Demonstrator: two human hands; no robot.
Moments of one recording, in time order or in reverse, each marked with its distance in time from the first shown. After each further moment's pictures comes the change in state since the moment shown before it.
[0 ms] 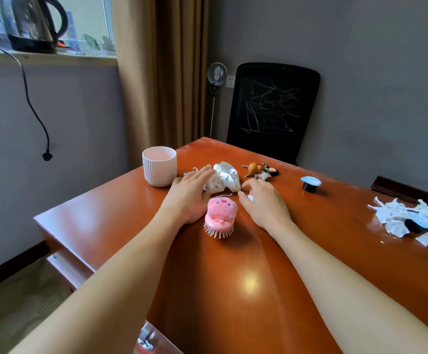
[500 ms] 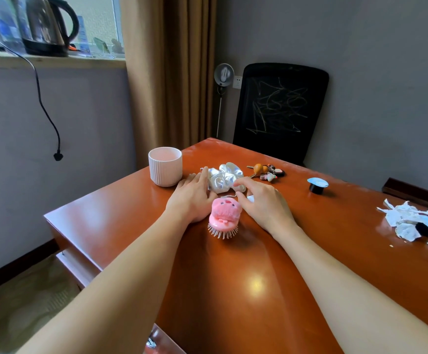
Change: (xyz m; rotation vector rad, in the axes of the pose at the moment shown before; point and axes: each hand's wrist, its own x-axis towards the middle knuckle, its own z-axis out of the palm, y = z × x) left_hand 0.005 -0.002 0.005 0.031 -0.127 -0.159; right_hand -0.004 -0.009 -0.006 0.071 0.031 -0.218
